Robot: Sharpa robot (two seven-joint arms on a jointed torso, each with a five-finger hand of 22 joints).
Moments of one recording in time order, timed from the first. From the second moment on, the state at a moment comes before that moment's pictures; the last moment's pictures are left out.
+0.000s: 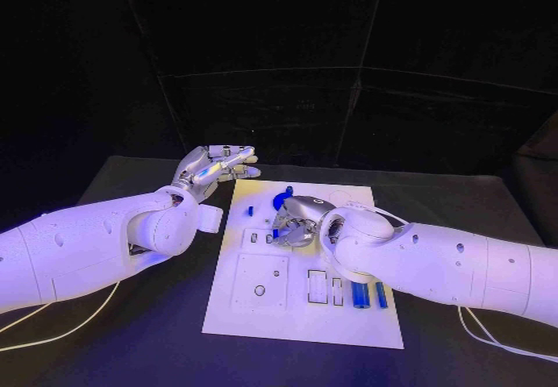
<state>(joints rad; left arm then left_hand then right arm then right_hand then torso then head) 1.28 -0.86 -0.14 1.50 0.08 -0.30 0.55 1.34 0.09 -0.02 -0.03 0.05 0.95 0.23 0.07 0.07 1.04 0.18 0.09 0.06 1.13 0.12 0.18 0.17 0.17 0.94 0.24 0.19 0.07 1.22 -0.50 -0.12 1.46 -1.41 -0.28 -0.31 1.29 -0.03 0.28 -0.04 0.24 1.04 0.12 0.16 0.07 1.43 0.04 1.32 1.30 1.46 -0.04 1.57 1.31 0.05 1.47 0.07 1.50 1.31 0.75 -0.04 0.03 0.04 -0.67</state>
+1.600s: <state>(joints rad) 1.28 -0.86 -0.14 1.49 0.07 -0.30 0.55 1.34 0.09 -0.02 -0.03 0.05 0.95 0.23 0.07 0.07 1.04 0.18 0.09 0.06 1.13 0.12 0.18 0.17 0.17 0.94 0.24 0.19 0.07 1.22 -0.50 -0.12 1.46 -1.42 -0.28 -0.33 1.26 -0.08 0.25 -0.04 0.16 0.98 0.15 0.10 0.07 1.39 0.06 1.27 1.25 1.47 -0.02 1.57 1.31 0.05 1.47 0.08 1.49 1.31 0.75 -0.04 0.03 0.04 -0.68</state>
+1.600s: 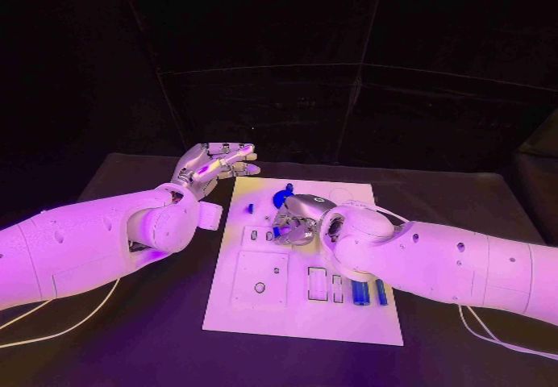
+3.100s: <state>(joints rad) 1.35 -0.83 -0.14 1.39 -0.36 -0.04 0.00 1.18 0.11 -0.11 0.14 0.05 1.05 0.09 0.22 0.16 1.27 0.02 0.62 0.45 1.47 -0.05 1.49 1.31 0.17 1.39 0.04 0.72 0.43 1.32 -0.84 -0.12 1.61 -1.08 -0.46 0.07 1.34 -0.08 0.11 0.03 0.21 0.89 0.16 0.09 0.07 1.34 0.07 1.21 1.16 1.46 -0.01 1.55 1.31 0.05 1.47 0.09 1.47 1.31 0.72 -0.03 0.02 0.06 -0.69</state>
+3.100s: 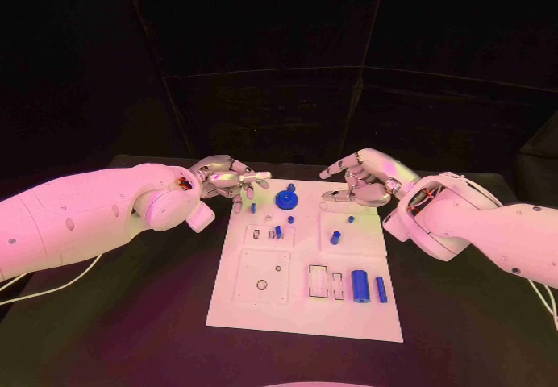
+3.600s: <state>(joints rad) 1.39 -0.74 -0.14 1.37 -0.66 0.15 -0.33 1.08 0.13 -0.26 0.29 0.05 1.02 0.06 0.48 0.32 1.25 -0.02 1.01 0.81 1.47 -0.08 1.57 1.31 0.10 1.46 0.03 1.23 1.06 1.34 -0.89 -0.12 1.60 -0.96 -0.47 0.09 1.34 -0.08 0.11 0.03 0.24 0.90 0.16 0.10 0.07 1.34 0.07 1.21 1.16 1.46 -0.01 1.55 1.31 0.05 1.47 0.09 1.47 1.31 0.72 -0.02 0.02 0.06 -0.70</state>
